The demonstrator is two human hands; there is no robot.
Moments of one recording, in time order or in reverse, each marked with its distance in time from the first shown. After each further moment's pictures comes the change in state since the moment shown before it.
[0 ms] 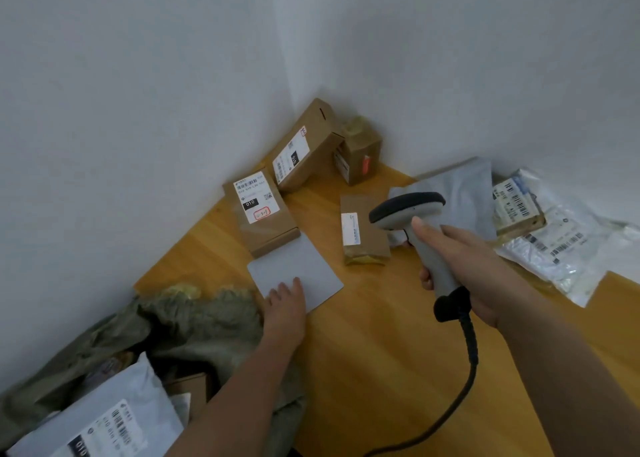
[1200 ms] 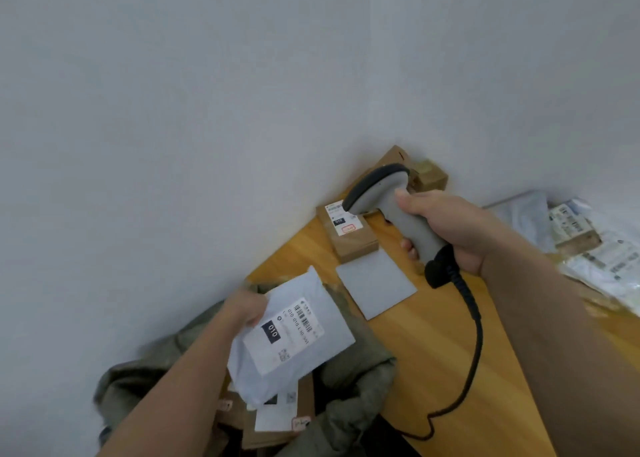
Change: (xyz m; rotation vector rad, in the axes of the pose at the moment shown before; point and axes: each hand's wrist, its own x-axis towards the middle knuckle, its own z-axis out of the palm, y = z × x) left_hand -0.154 -0.216 -0.105 -0.834 0.006 -0.451; right_hand -0.131 -0.076 0.140 -0.069 -0.251 -0.127
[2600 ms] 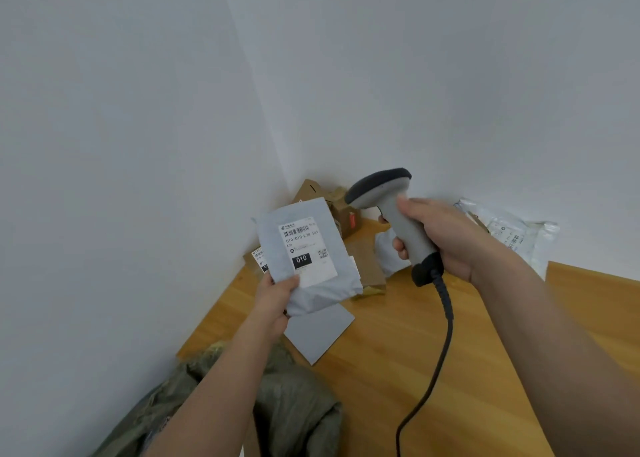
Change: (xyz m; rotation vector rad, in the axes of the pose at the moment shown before) left_hand -0.026 0.172 0.101 -0.925 -0.306 0.300; right_hand -0.010 0.020 -0.129 0.209 0.251 -0.127
